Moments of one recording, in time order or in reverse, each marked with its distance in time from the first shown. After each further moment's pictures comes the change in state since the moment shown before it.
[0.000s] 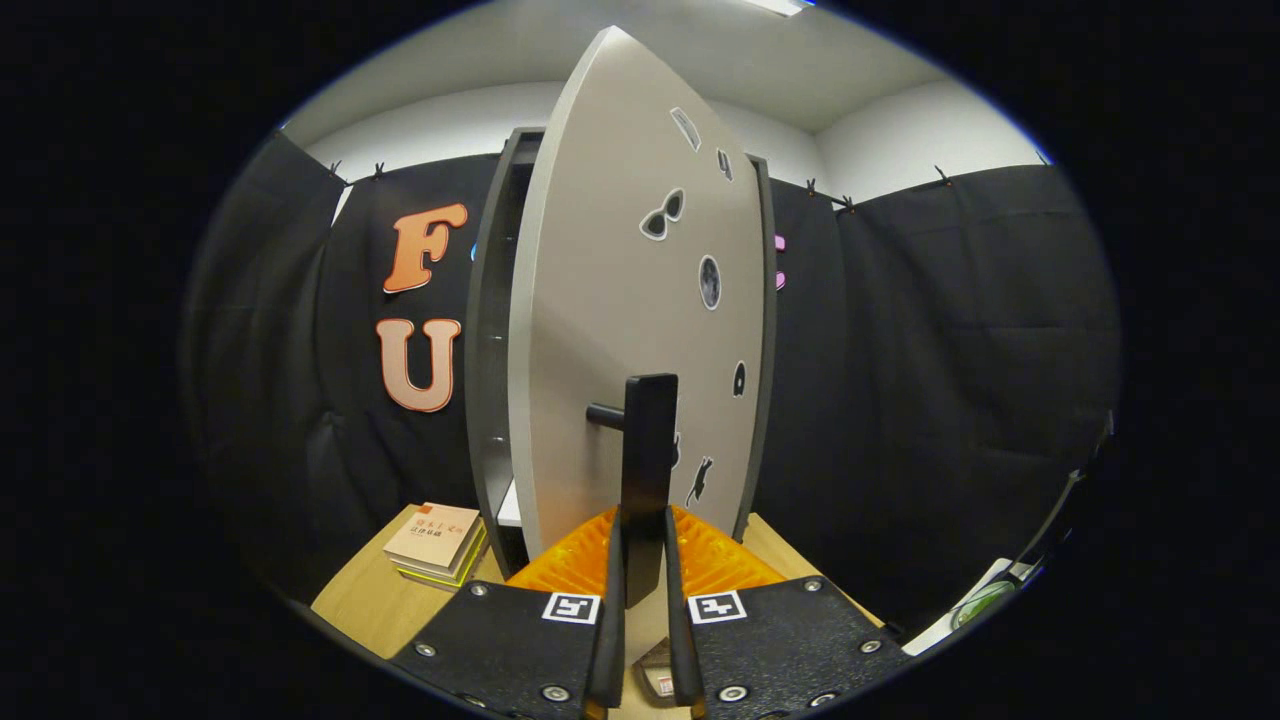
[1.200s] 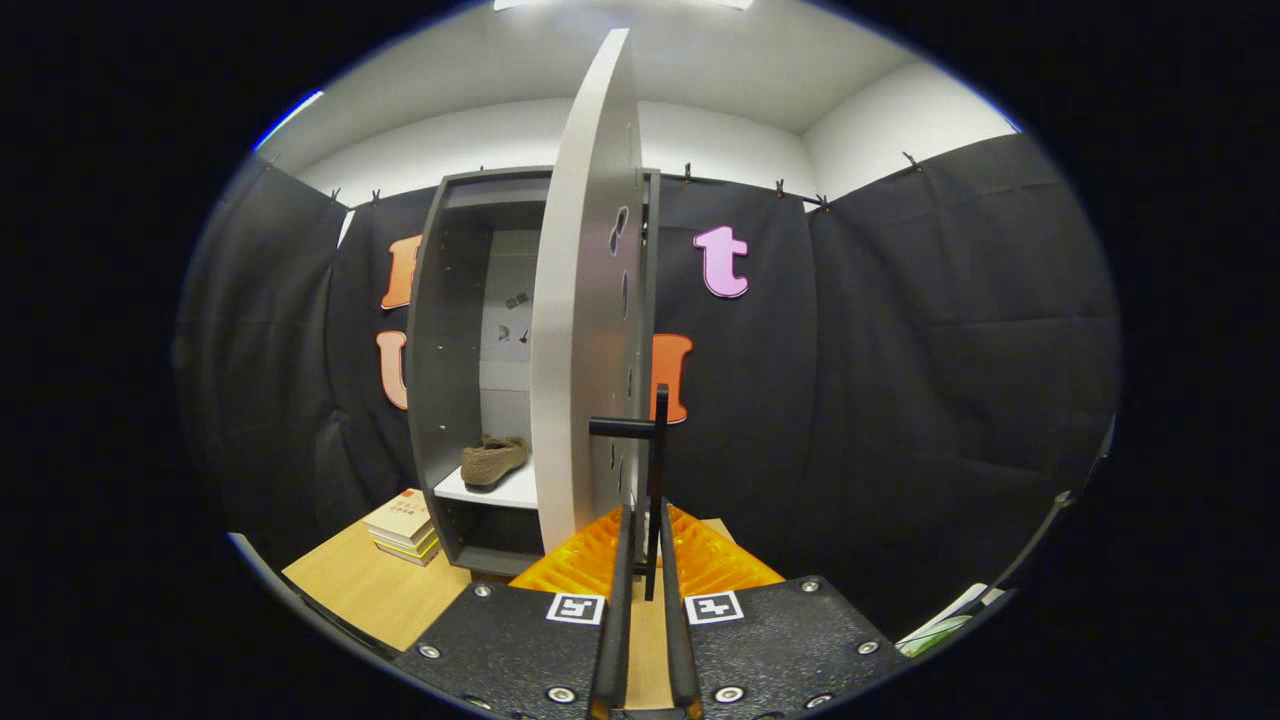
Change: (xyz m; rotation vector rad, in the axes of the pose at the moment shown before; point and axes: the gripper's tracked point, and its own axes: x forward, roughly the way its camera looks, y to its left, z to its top) arm -0.027 -0.197 -0.010 0.022 -0.030 0.070
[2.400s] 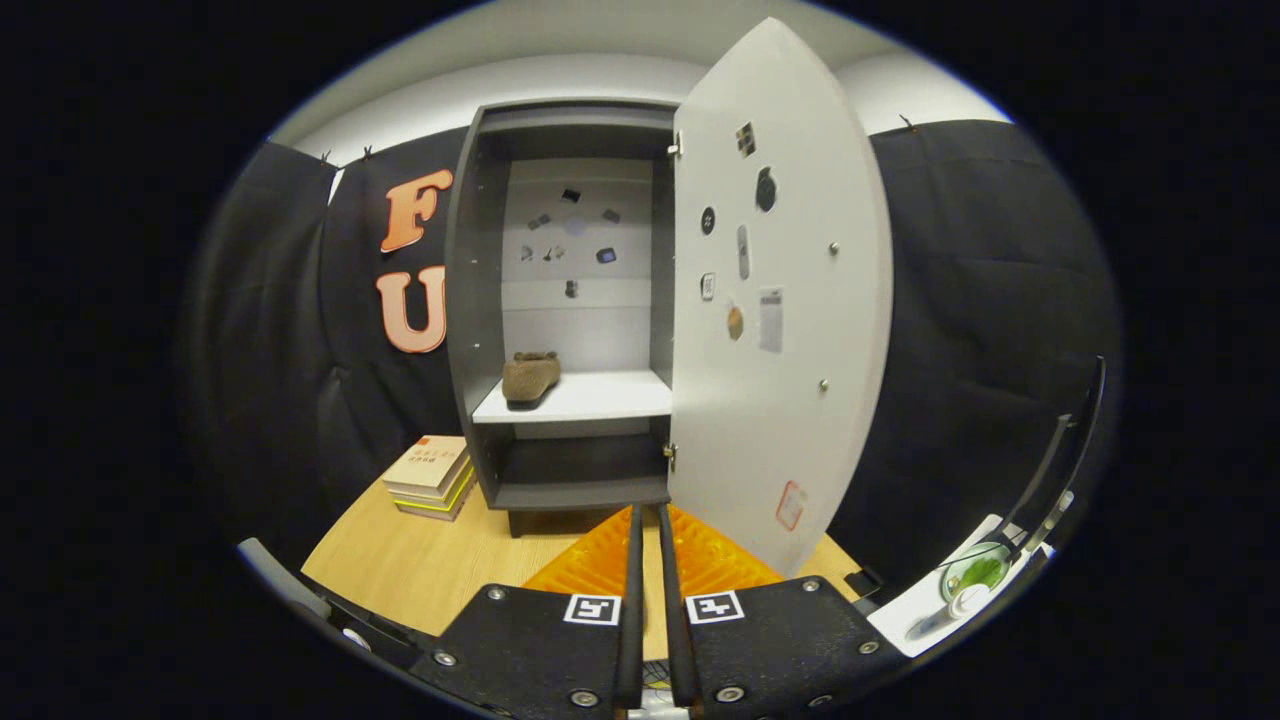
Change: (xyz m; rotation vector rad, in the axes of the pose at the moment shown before) arm -0.045 0.137 -0.117 0.014 0.243 -0.028
